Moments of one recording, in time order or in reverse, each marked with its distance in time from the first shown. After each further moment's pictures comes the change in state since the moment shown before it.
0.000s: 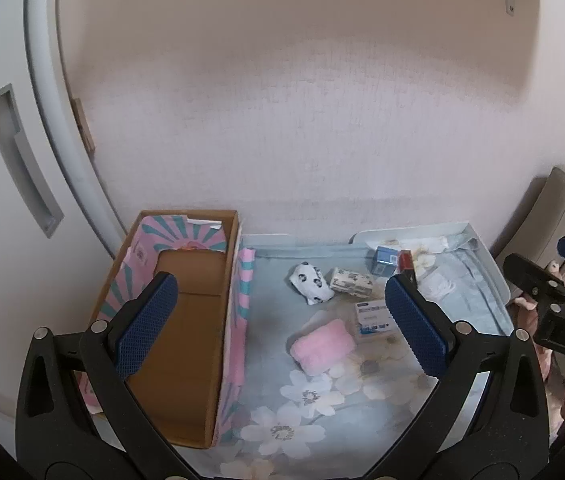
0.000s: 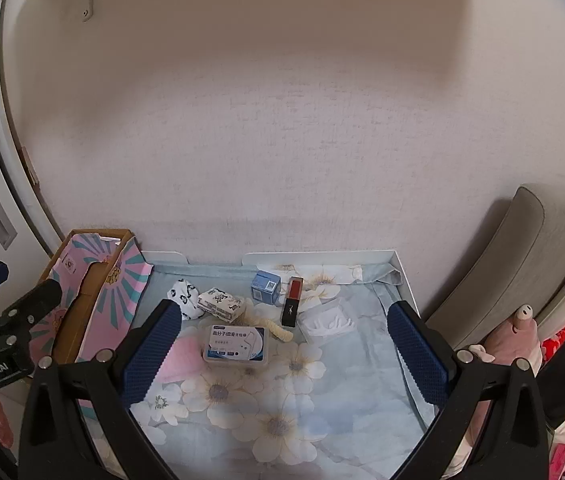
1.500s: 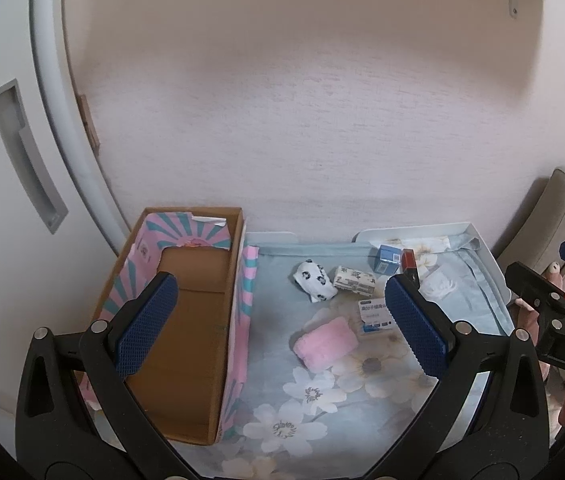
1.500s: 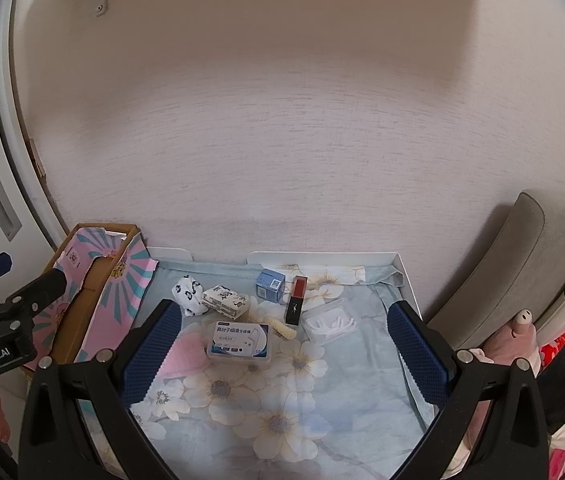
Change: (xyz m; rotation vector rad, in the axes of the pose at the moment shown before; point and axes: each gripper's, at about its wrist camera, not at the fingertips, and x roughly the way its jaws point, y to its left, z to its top) left arm -0.001 0.004 0.003 -0.017 0.007 0.029; right arm -0.005 0.002 -0.003 -0.026 -0.007 0.015
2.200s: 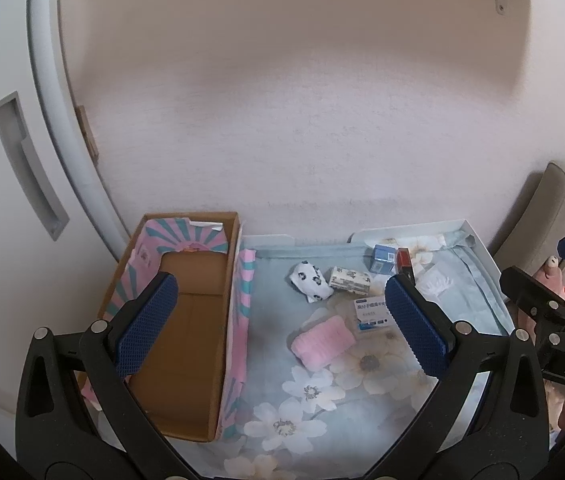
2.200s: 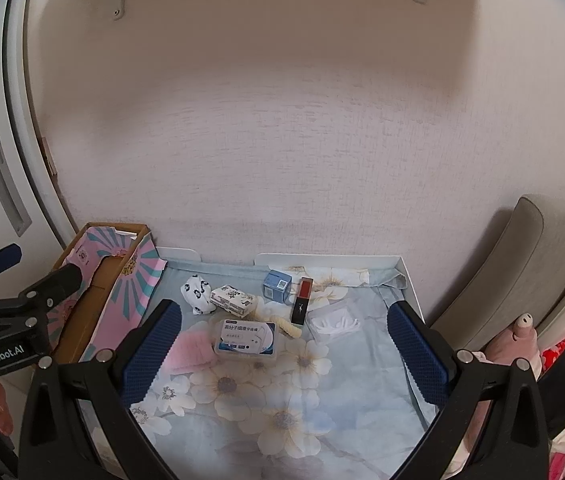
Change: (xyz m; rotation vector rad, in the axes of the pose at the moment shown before) left arm -0.009 -0.011 -0.003 0.031 -0.018 -0.002; right arm -0.011 0.003 -0.009 -0.014 -0.025 0.009
